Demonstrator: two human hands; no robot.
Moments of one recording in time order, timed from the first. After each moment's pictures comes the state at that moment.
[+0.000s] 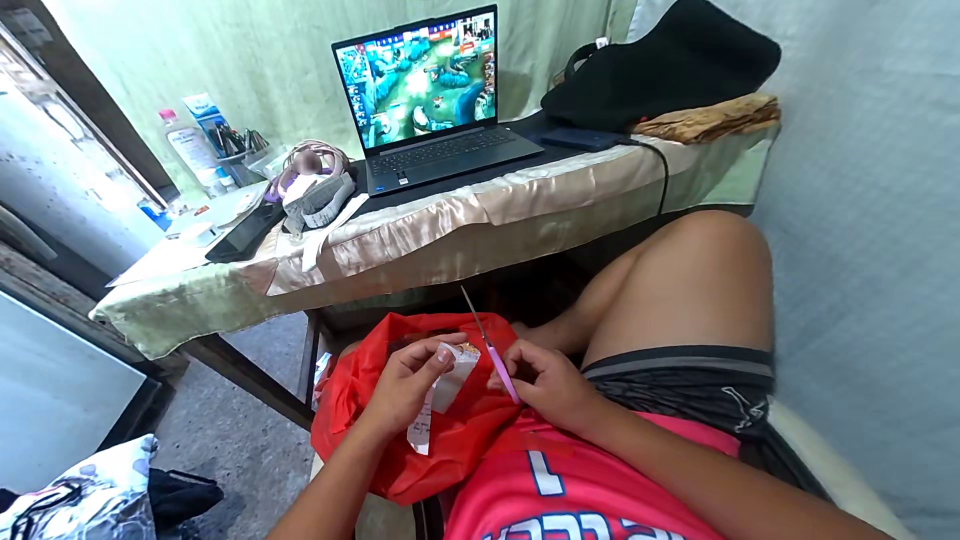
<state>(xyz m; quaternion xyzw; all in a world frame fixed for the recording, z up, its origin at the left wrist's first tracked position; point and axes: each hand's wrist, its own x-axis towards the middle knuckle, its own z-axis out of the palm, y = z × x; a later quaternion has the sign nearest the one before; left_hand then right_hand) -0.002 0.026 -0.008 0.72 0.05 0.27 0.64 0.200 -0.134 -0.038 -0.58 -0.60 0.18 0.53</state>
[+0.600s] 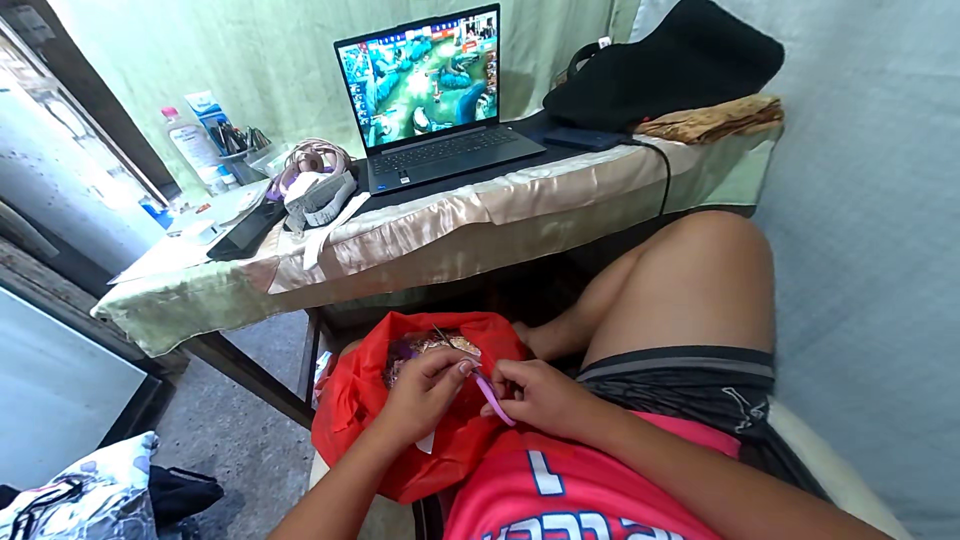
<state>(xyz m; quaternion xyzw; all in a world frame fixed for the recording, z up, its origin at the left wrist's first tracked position) 0.005 0.015 -0.017 0.83 0.04 0.29 0.48 0.198 -0.134 -0.033 -0.62 -0.68 0.20 0.36</state>
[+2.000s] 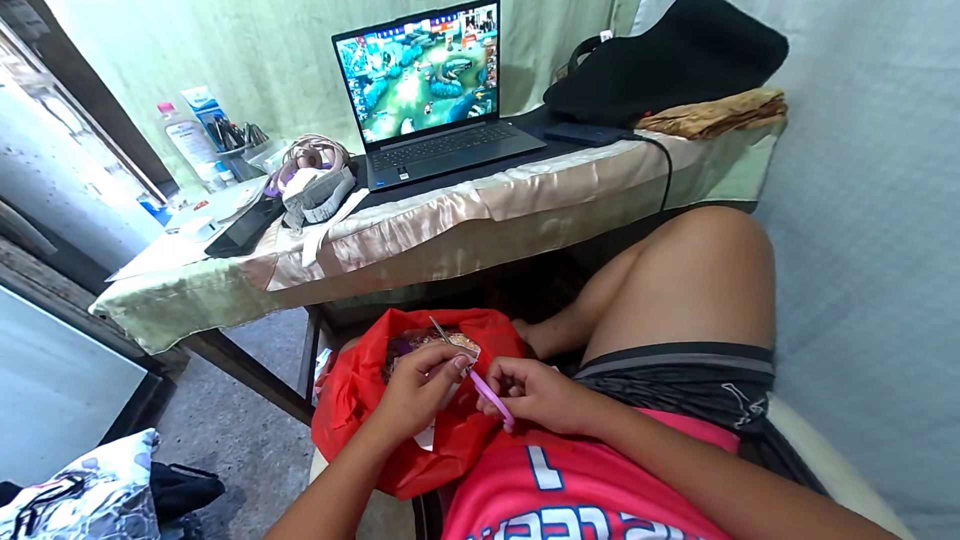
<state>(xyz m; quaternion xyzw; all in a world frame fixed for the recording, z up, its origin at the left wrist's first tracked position) 0.003 0.019 -0.018 0.81 0.02 0.31 0.49 0.194 -0.136 -0.026 -0.50 -0.58 0.47 0.45</state>
